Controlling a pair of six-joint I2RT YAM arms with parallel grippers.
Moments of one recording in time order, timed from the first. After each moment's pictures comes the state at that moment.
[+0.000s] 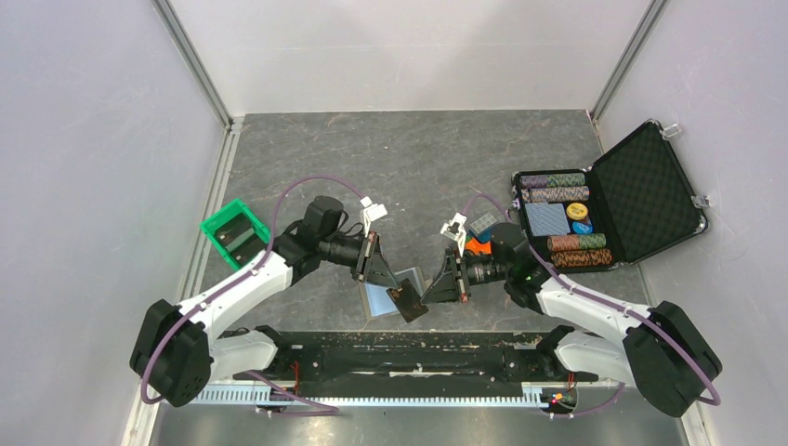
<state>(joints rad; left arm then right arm) -0.58 1.15 0.70 -0.20 0.98 -0.49 0.64 1.11 0.40 0.41 -1.02 0.57</state>
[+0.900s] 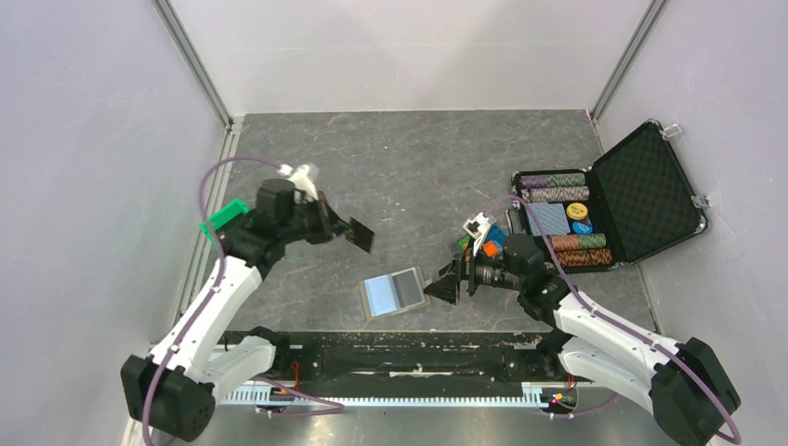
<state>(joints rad) -0.35 0.99 0.84 -0.46 0.36 -0.52 0.64 0.90 0.34 0.24 -0.59 0.49</state>
